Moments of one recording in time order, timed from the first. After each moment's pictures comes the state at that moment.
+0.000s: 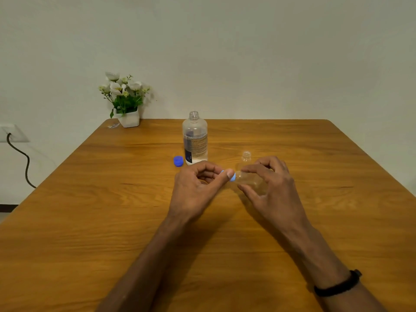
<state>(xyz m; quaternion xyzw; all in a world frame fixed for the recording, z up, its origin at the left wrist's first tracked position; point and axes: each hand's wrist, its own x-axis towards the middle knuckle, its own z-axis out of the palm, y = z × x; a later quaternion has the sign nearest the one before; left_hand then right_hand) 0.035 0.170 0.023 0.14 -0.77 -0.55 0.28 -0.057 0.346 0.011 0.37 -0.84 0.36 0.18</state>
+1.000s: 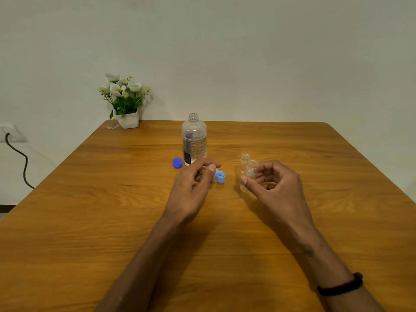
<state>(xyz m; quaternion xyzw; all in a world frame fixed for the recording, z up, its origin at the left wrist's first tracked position) 0.038 0.160 0.021 0.13 -0.80 -0.53 0.25 -0.059 0.349 0.022 0.24 -0.79 0.57 0.06</state>
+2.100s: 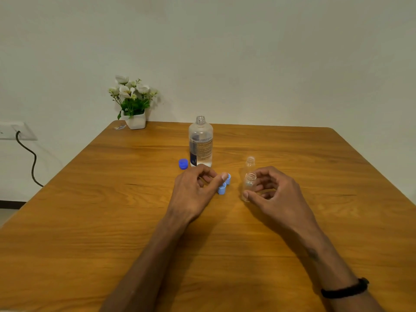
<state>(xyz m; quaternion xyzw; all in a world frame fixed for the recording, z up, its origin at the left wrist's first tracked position) 0.031 0.152 0.012 0.20 -0.84 -0.43 0.25 -0.062 0.350 0.018 0.28 -0.83 0.48 0.01</state>
